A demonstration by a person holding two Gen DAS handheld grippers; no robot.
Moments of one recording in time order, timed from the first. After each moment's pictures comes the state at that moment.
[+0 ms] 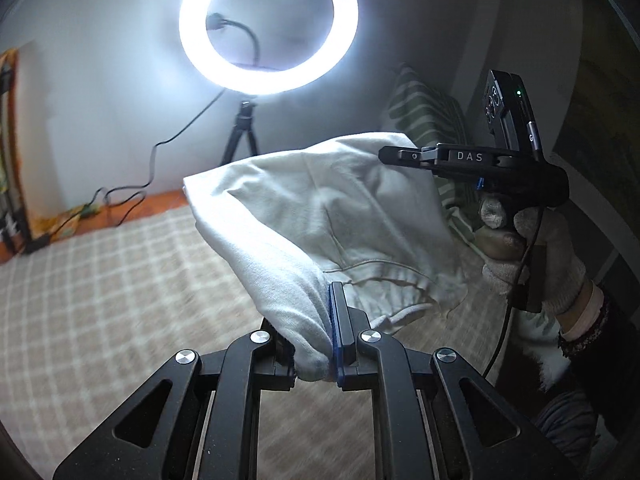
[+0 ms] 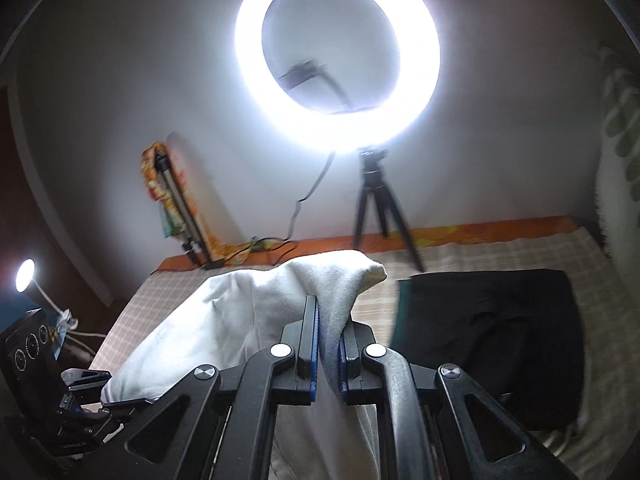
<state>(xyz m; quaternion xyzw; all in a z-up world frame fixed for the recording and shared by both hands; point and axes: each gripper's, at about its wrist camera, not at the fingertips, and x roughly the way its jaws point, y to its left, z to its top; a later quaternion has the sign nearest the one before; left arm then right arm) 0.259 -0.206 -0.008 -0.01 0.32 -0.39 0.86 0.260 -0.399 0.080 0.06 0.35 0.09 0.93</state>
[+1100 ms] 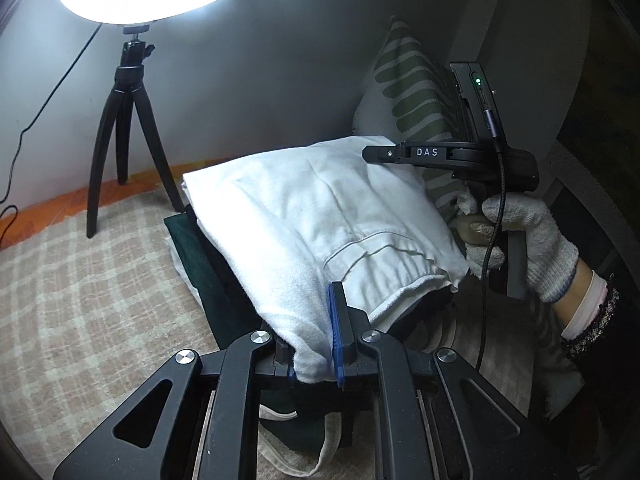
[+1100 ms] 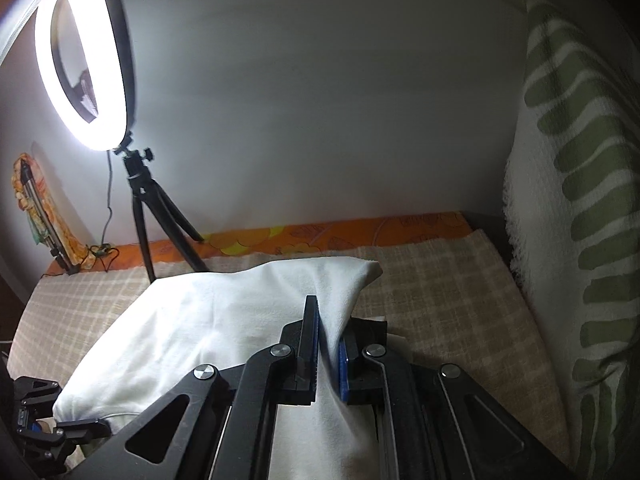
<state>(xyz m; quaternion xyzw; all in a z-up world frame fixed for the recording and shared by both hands) 0.333 -0.350 -0.067 -0.01 0.36 -0.42 0.83 0.355 -0.579 0.020 0.02 0.40 -0.04 0.92</state>
